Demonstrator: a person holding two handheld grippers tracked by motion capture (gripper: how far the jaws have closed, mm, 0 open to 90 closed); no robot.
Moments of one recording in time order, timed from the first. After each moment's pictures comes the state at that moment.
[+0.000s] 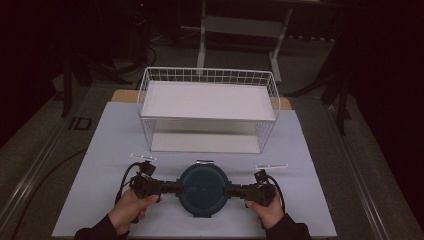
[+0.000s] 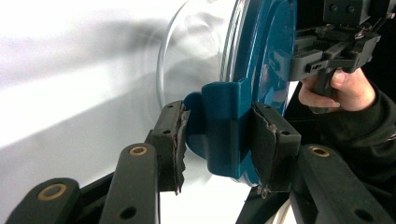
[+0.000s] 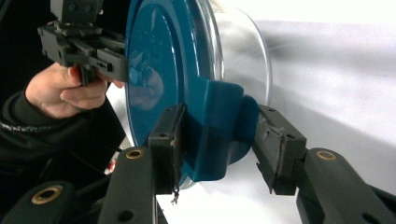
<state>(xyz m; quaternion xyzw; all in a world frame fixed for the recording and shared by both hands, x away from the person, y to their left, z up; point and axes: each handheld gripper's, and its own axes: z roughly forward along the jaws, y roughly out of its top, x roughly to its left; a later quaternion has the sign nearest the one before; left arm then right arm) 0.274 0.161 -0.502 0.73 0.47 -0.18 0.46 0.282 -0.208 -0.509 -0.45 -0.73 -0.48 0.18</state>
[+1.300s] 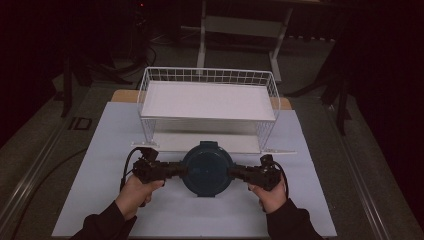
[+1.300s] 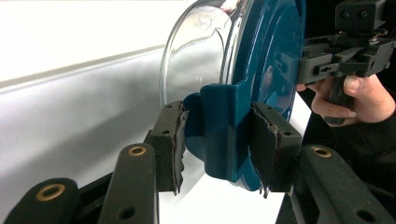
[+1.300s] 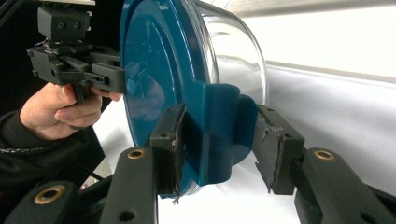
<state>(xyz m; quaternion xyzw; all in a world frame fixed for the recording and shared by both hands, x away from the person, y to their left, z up) 0.298 0.151 -0.466 0.74 0.43 -0.08 0.51 0.307 -0.211 -0.468 -0.43 -0.73 -0.52 0.09</state>
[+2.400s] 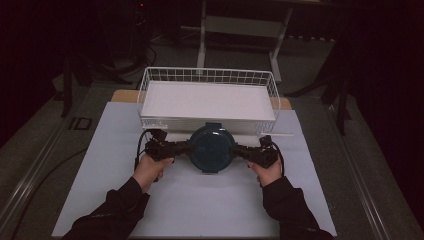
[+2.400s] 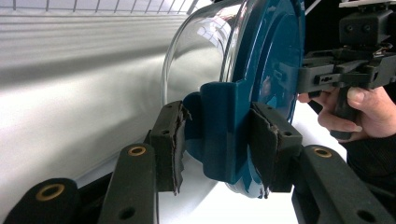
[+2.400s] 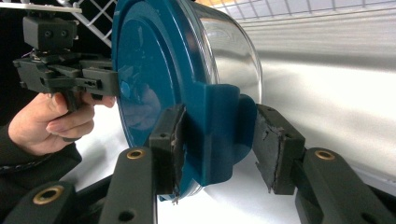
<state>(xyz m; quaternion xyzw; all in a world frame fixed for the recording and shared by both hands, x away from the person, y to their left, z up) 0.366 0.141 -0.485 0.73 0.43 -0.05 0.53 0.375 -0.217 -0.483 -0.44 -0.73 -0.53 0.06</state>
